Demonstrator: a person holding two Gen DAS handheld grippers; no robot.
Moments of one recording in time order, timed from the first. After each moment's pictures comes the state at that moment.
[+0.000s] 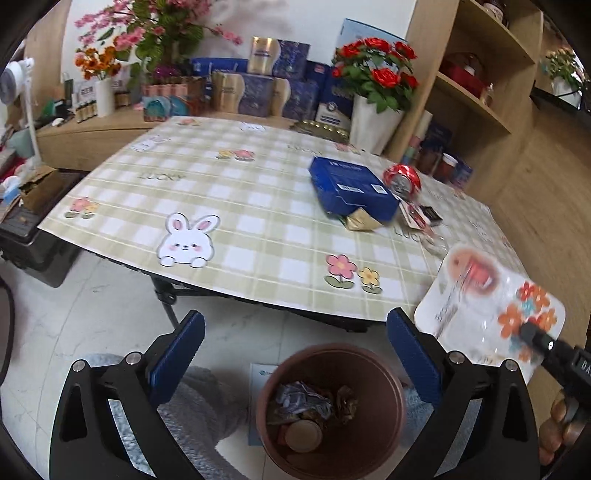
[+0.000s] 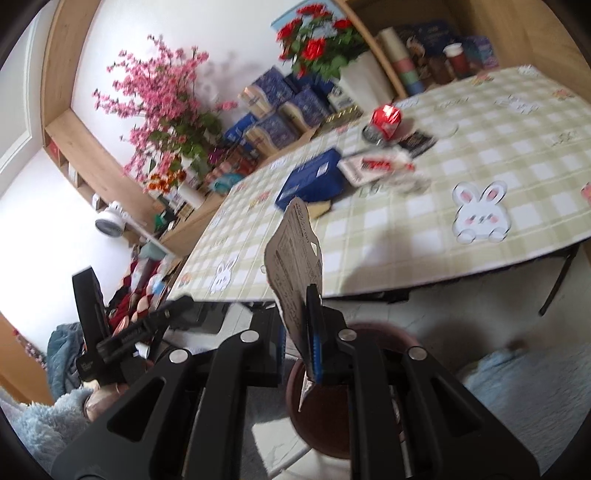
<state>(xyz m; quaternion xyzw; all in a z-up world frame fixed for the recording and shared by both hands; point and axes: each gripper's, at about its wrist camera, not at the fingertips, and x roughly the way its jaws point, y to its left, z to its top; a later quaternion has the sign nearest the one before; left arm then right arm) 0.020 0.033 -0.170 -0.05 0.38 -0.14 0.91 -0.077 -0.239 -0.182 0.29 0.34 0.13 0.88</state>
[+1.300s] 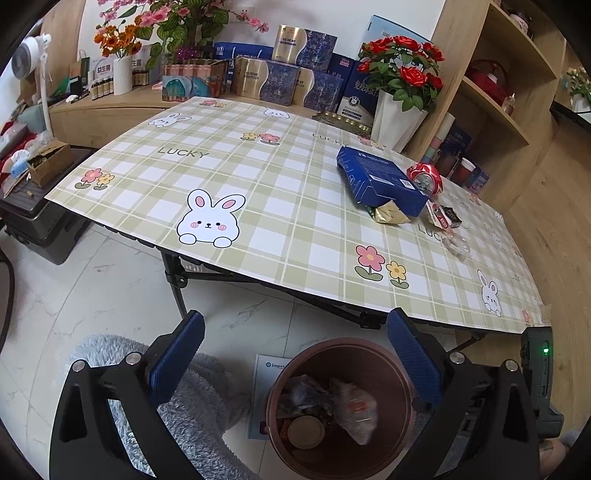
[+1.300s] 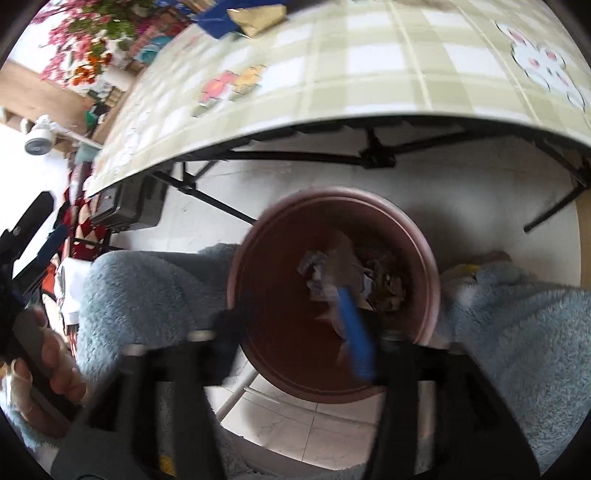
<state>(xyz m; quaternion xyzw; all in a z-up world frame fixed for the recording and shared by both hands) 0.026 0.055 -0.193 -0.08 0.40 -0.12 0.90 -0.019 -0.178 -0.286 0.21 0.57 0.08 0.79</state>
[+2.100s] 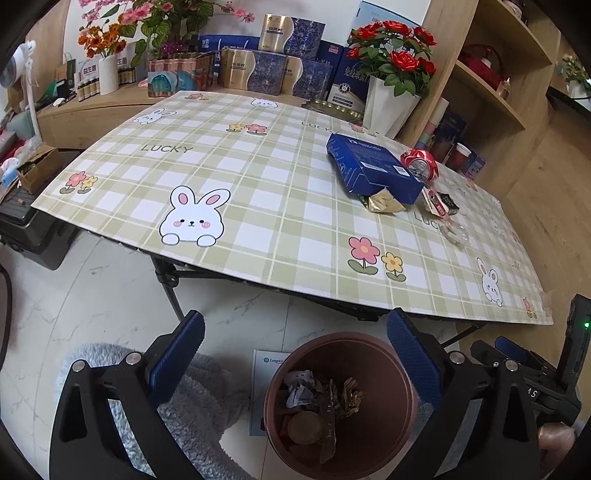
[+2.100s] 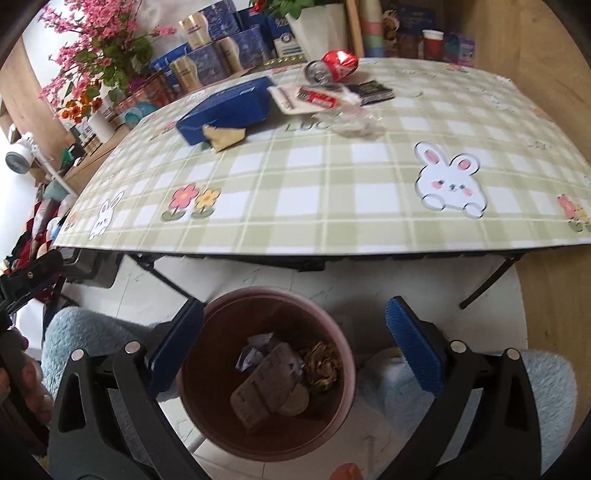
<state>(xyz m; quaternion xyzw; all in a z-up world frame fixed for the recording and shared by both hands) 0.042 0.043 -0.196 -0.06 0.42 -0.14 0.90 -0.027 -0.221 -0.239 0.15 0.44 -0.04 0.89</state>
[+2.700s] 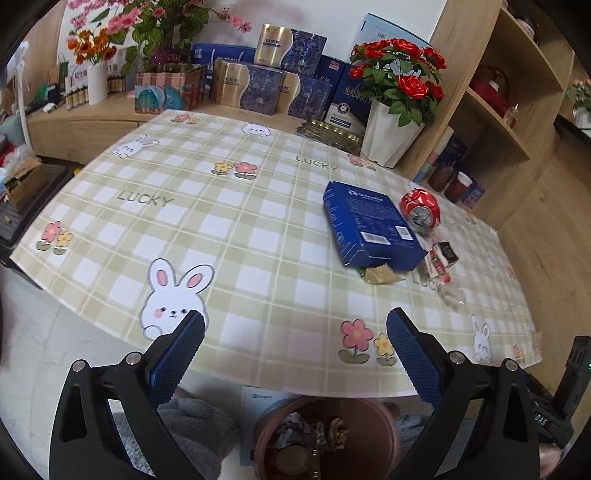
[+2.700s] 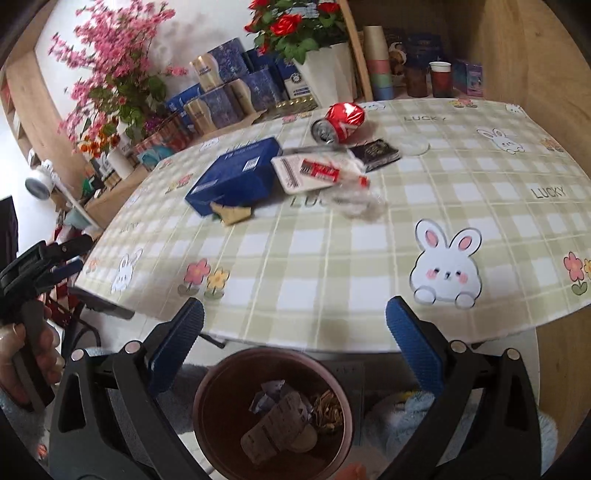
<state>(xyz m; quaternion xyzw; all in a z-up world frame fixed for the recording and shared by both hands) 0.128 0.035 -0.158 -0.09 0.41 -0.15 0.89 0.004 -0.260 -0.196 0.18 0.37 -0.01 0.91</state>
